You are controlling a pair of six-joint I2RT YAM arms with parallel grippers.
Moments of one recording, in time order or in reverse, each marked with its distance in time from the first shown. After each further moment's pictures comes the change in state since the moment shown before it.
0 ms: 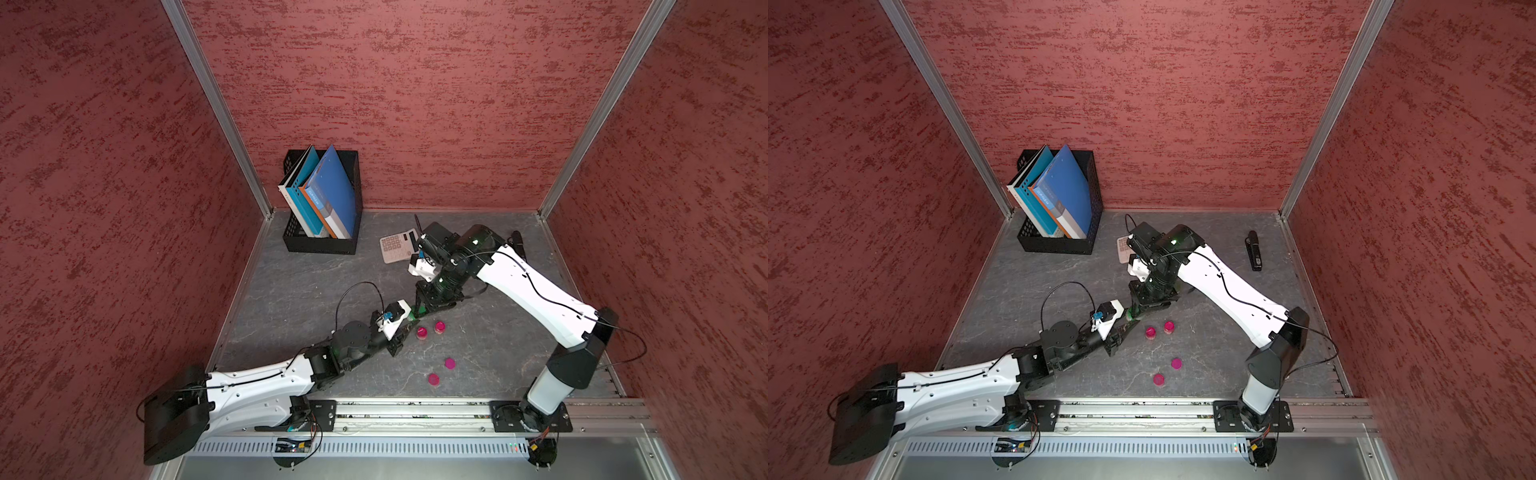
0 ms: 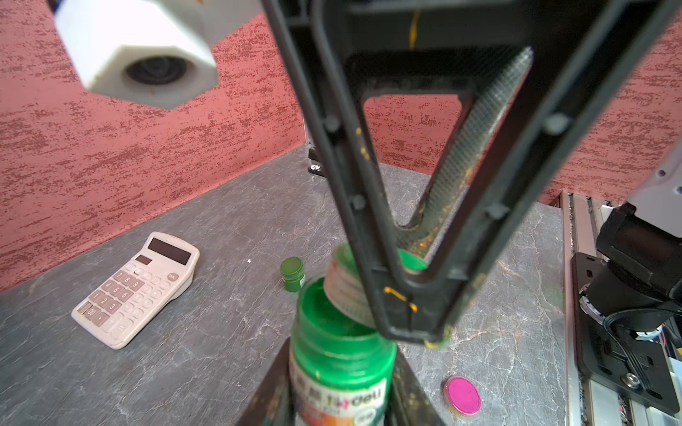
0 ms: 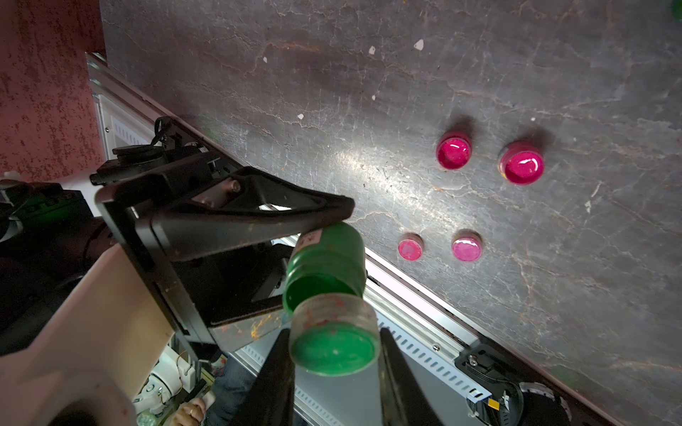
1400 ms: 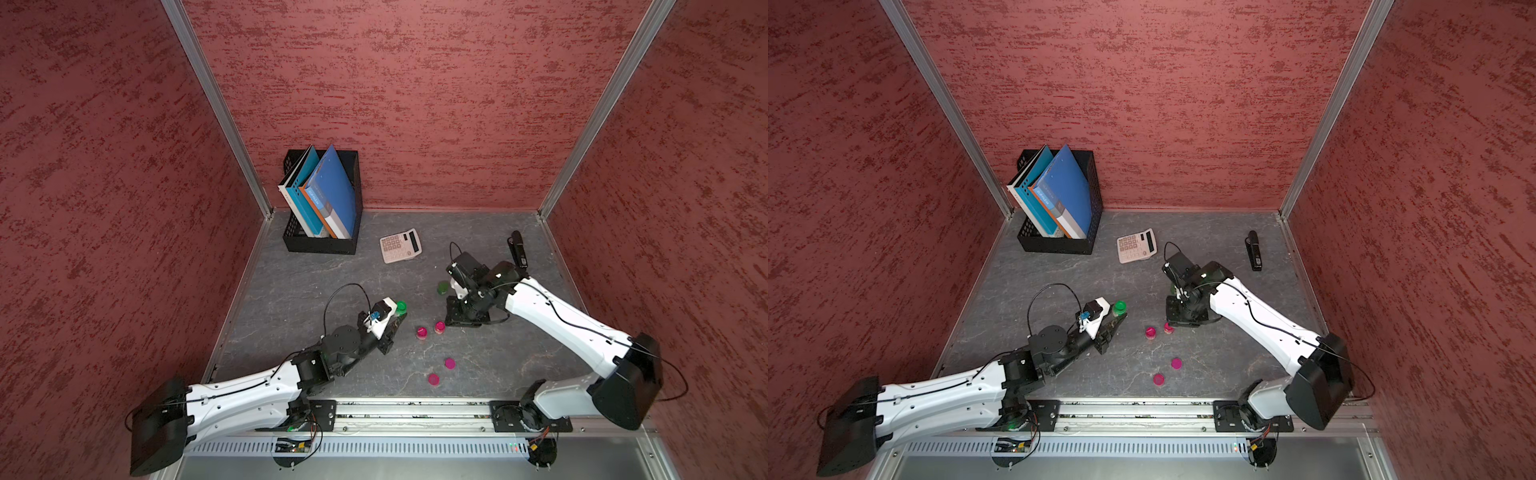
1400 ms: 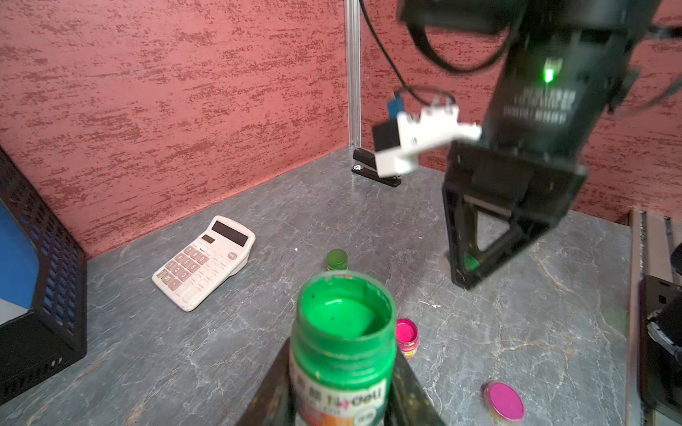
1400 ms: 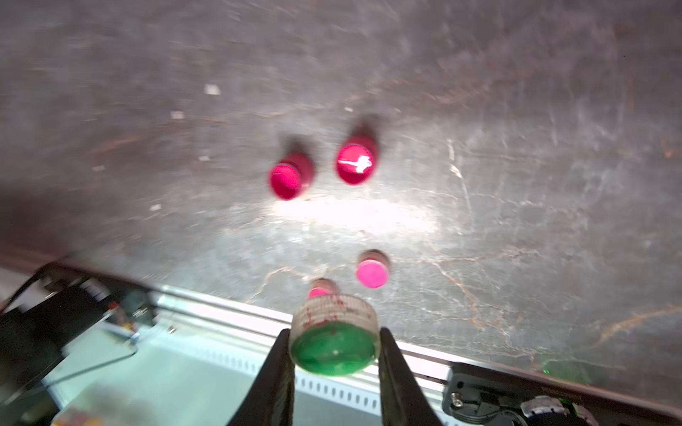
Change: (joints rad) left arm -0.008 -0.148 -0.043 -0.093 -0.147 -0.008; right arm -0.123 -0.307 -0.561 0.323 0.191 0.227
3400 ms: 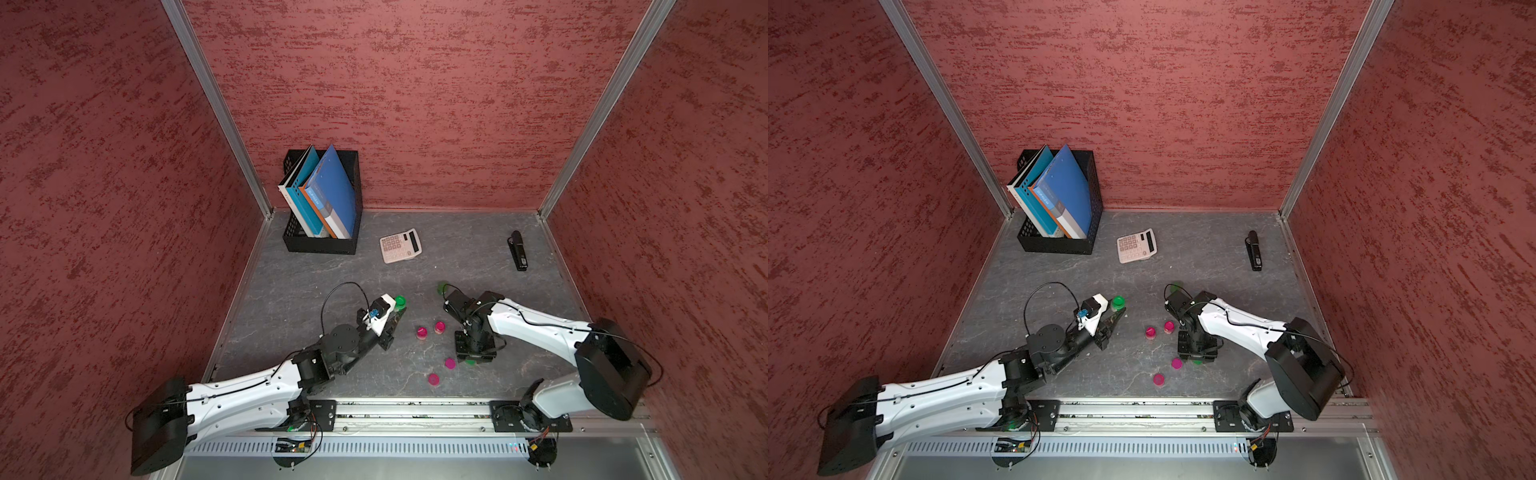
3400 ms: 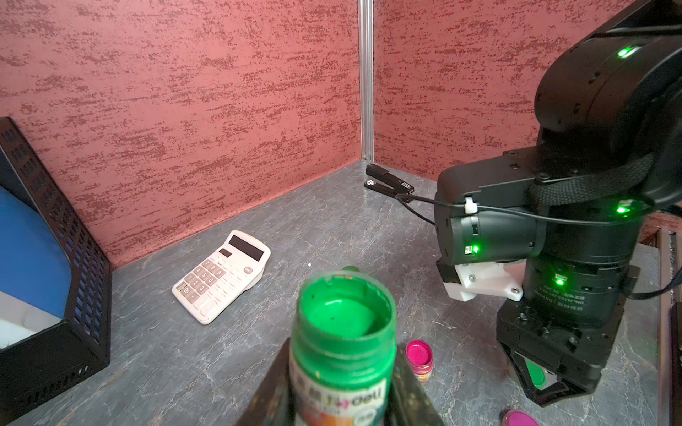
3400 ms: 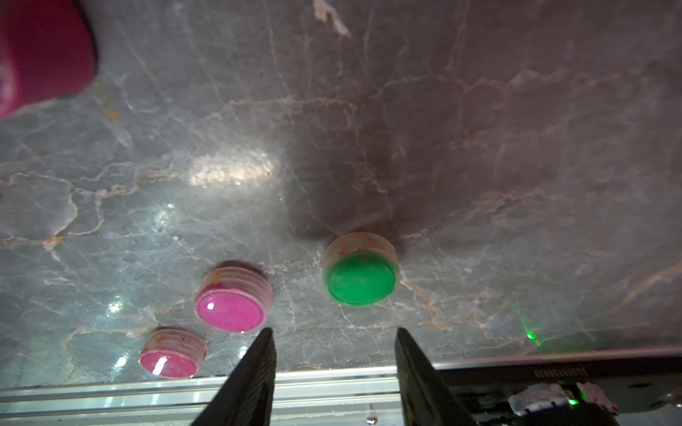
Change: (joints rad) left arm 0.000 0.012 0.022 0.029 -0.060 0.023; right arm 0.046 0.077 -0.472 0.178 0.083 0.171
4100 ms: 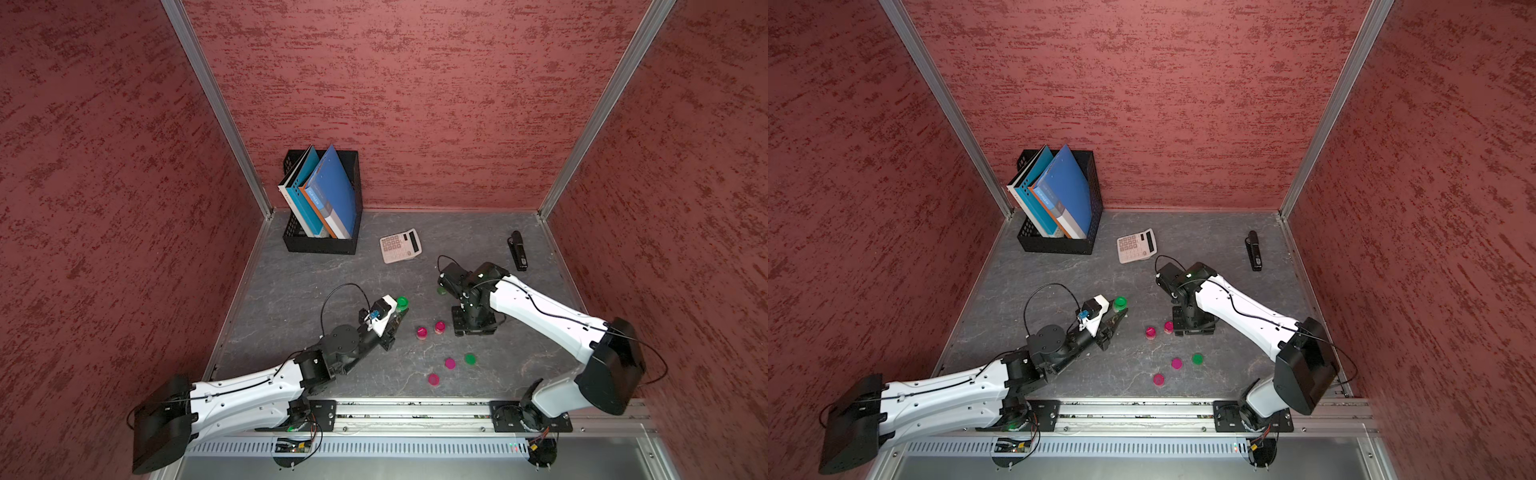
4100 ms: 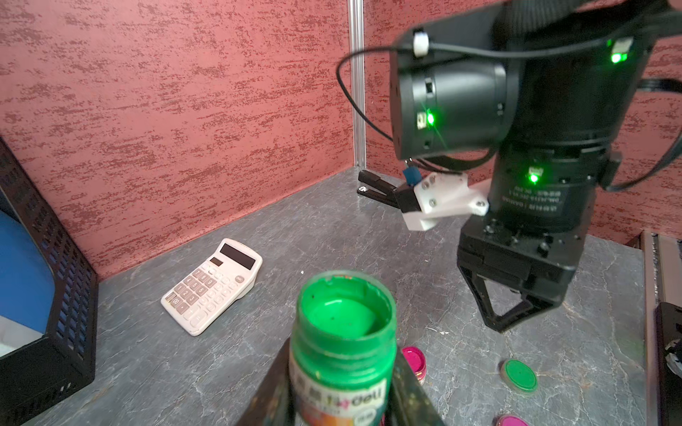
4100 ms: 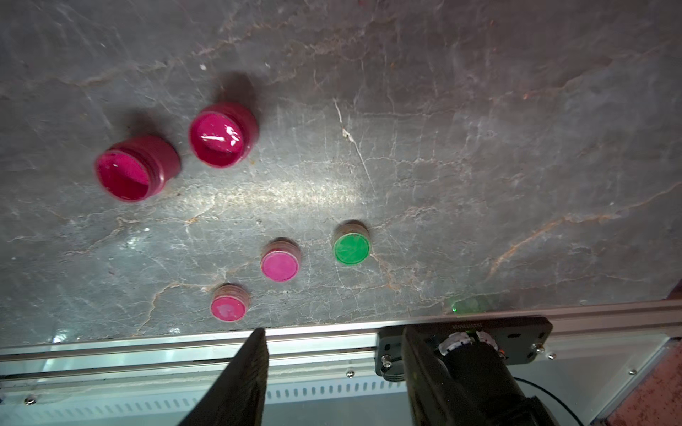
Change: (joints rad) left arm 0.000 0.017 -0.010 0.060 0.021 0.011; right arm 0.000 0.006 0.336 -0.292 0.141 -0.071
